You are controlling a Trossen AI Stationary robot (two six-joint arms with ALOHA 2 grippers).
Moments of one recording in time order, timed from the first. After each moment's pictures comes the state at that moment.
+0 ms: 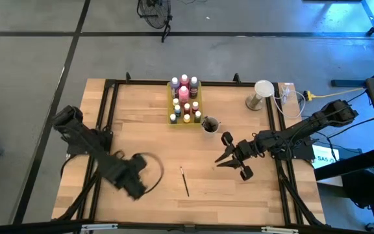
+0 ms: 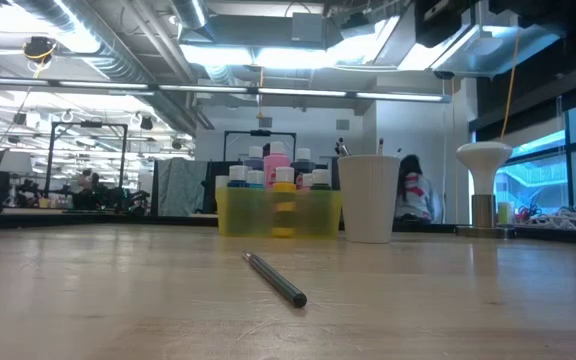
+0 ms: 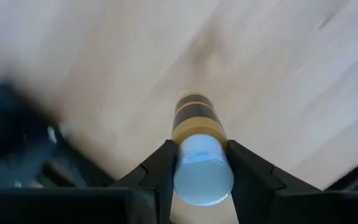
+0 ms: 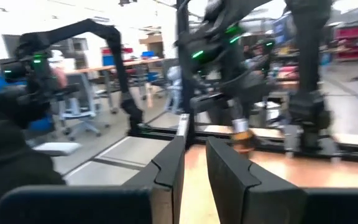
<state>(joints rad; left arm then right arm) -0.73 1.62 1.35 -1.39 -0.09 -1.45 0.36 1.23 0.42 0.91 -0.07 0.10</state>
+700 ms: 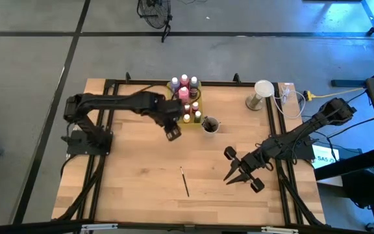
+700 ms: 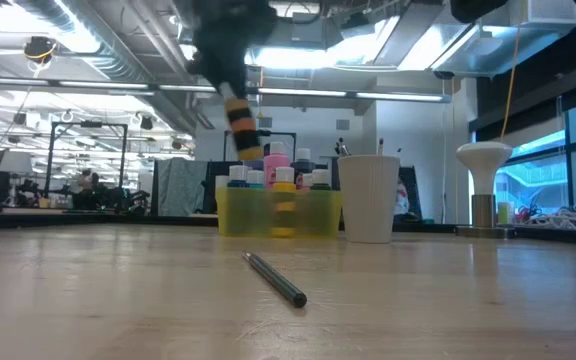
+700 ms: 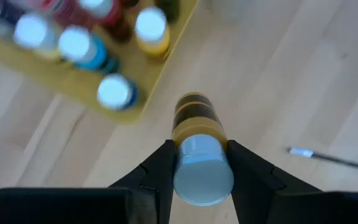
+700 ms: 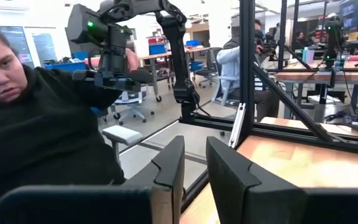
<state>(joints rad) 0.08 1.64 1.54 -1.12 -0.11 -0.46 0.52 1.23 0.42 0.88 -0.13 0.12</state>
